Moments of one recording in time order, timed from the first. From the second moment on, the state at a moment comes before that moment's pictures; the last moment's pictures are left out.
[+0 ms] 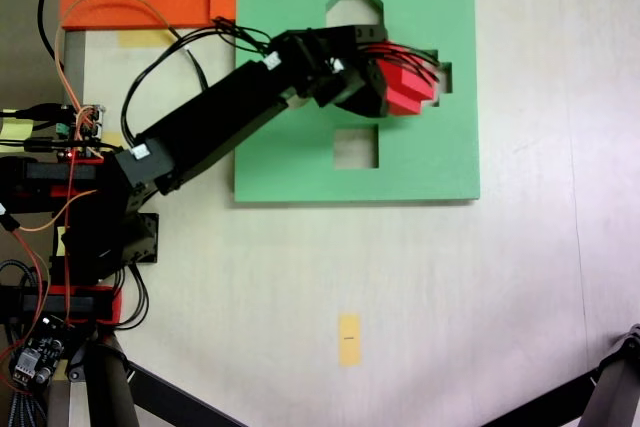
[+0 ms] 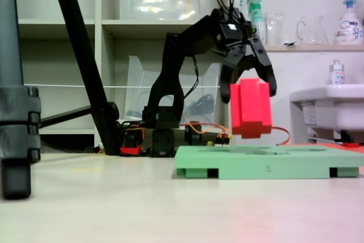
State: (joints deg) arm -32.3 66.7 51.1 73.5 121.6
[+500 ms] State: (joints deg) arm -32.8 60.3 47.5 72.8 117.6
